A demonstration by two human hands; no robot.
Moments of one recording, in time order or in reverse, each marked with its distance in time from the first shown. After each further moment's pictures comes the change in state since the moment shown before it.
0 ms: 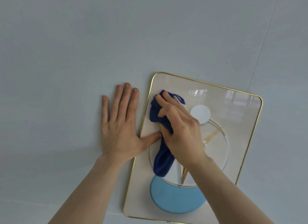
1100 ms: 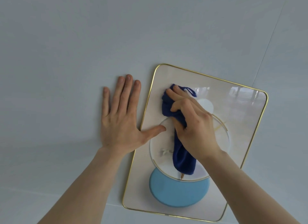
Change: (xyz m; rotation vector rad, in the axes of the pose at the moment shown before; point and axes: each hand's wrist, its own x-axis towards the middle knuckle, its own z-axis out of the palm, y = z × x) left_hand 0.000 0.001 0.000 0.021 -0.009 -0.010; right_hand -0.003 0.014 -0.019 0.012 -0.053 -0.010
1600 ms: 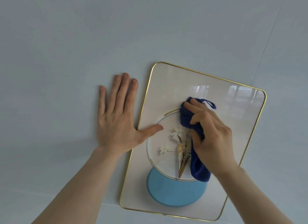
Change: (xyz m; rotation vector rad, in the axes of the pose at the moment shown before) left_hand 0.000 0.000 0.000 0.001 -0.012 0.006; right_hand -0.038 0.018 -0.023 -0.121 0.072 0.045
